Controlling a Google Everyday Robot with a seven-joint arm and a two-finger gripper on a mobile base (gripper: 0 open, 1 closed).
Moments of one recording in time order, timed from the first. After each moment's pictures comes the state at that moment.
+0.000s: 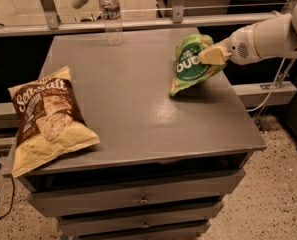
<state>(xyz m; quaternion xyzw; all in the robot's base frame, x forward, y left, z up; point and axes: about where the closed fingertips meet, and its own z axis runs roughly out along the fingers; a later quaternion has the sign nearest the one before) 0.659 -0.185 0.913 -0.34 0.81 0.18 0.44</state>
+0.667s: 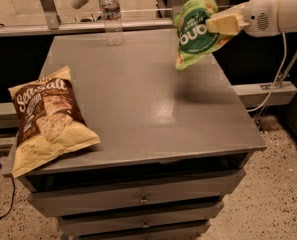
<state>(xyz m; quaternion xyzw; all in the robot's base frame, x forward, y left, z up) 0.665 -0.189 1.005 -0.37 0.74 0.20 0.53</state>
